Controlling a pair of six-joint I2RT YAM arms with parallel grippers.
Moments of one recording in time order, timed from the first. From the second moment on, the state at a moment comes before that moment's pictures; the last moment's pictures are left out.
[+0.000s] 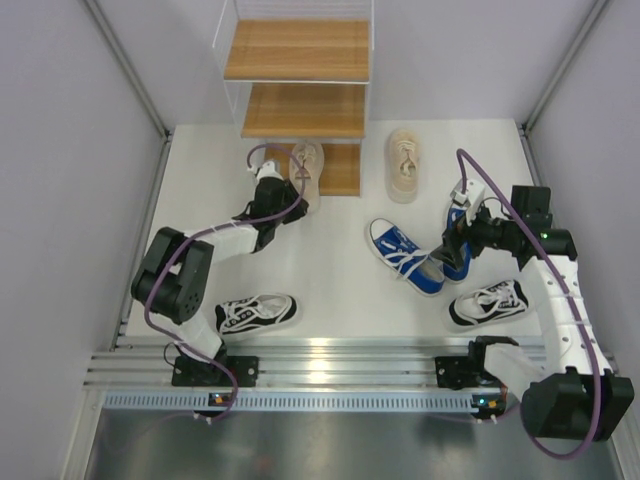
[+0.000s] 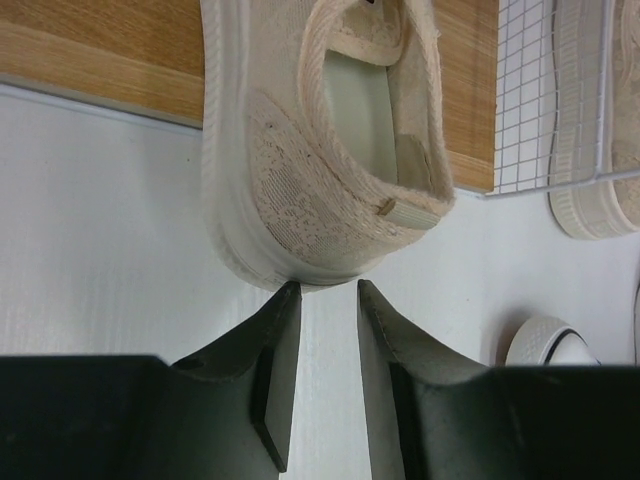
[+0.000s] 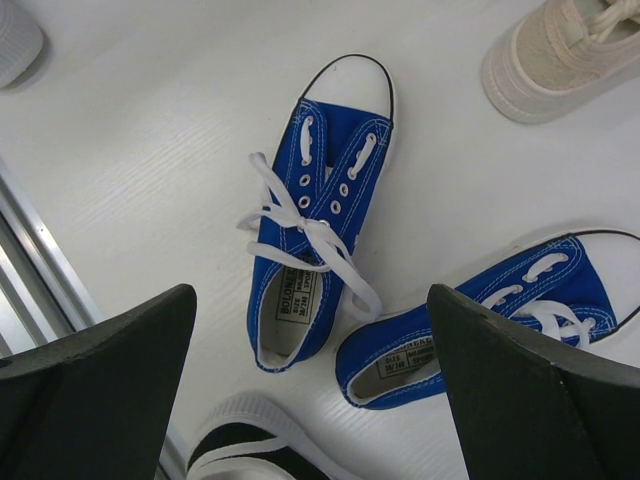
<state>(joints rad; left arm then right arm) -0.41 1.69 0.87 0.31 -0.08 -0.68 -0.06 0.99 0.93 -0.80 -0.79 -0.69</state>
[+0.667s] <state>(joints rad) -0.41 1.78 0.96 0.32 -0.12 -0.68 -0.06 0.99 0.93 -0.80 -0.79 -0.67</state>
